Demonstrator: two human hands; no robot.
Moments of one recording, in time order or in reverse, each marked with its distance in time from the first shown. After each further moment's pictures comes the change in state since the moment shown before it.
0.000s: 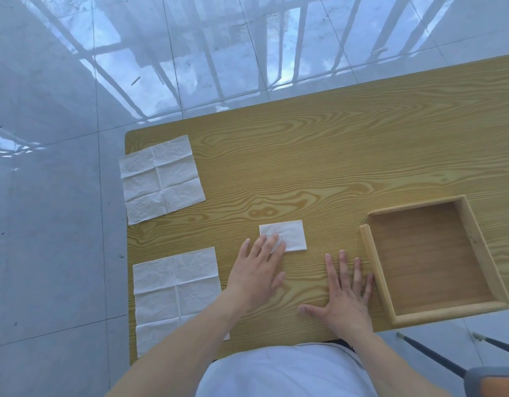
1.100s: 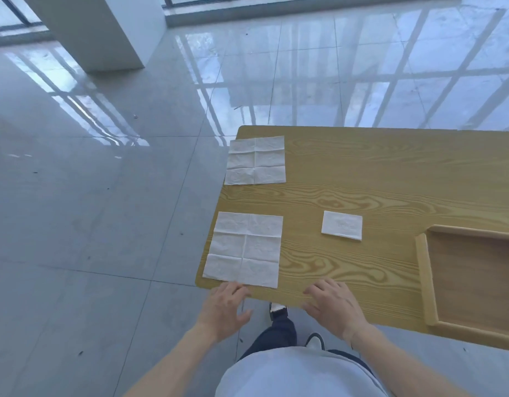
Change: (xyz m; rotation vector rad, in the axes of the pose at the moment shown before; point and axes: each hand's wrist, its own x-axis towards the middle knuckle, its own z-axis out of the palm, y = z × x) left_hand -0.259 -0.012 0.069 -0.282 0.207 -0.428; right_hand -0.087 -0.075 0.009 -0.184 0.067 -0.807
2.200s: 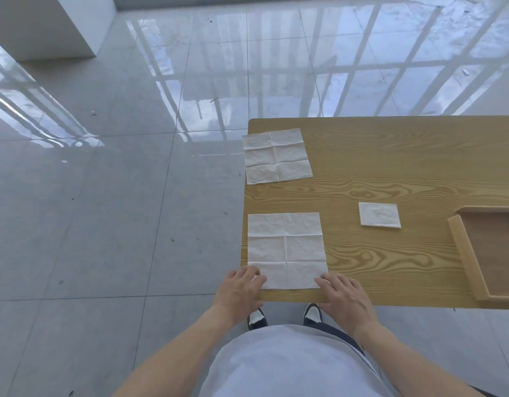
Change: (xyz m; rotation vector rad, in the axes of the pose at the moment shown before) left_hand 0.039 -0.135 -0.025 0.221 -0.117 0.304; right_hand 0.052 -0.116 0.031 -0.139 0.156 0.161
